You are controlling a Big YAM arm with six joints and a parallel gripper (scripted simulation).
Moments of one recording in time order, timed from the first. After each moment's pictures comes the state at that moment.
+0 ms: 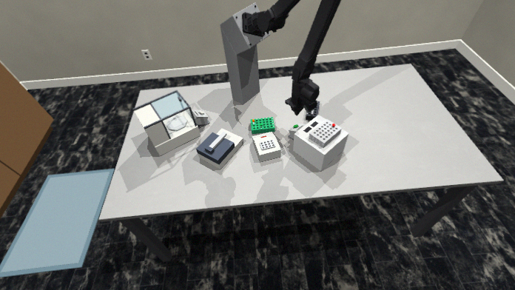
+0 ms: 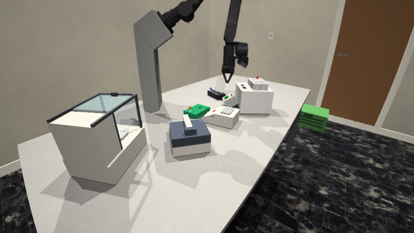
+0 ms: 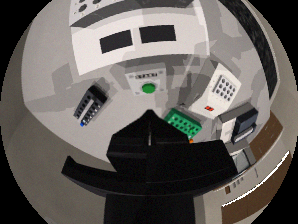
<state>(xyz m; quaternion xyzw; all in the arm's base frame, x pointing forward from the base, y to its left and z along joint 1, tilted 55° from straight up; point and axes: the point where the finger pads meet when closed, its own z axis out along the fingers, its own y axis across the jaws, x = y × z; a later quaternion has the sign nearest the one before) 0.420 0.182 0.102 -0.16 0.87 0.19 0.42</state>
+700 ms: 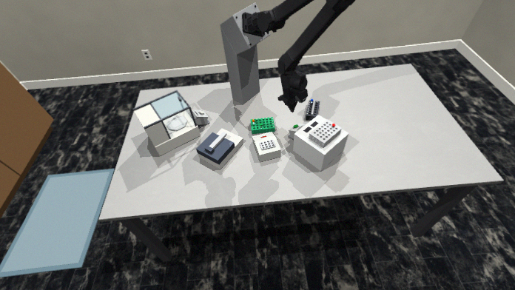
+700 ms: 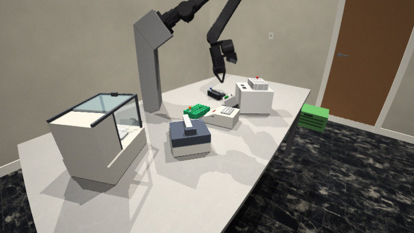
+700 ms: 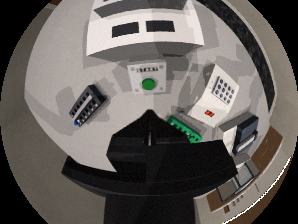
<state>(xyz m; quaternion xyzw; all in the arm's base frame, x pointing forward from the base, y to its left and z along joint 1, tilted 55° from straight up) 0.404 0.176 0.077 -0.16 0.81 0.20 0.53</state>
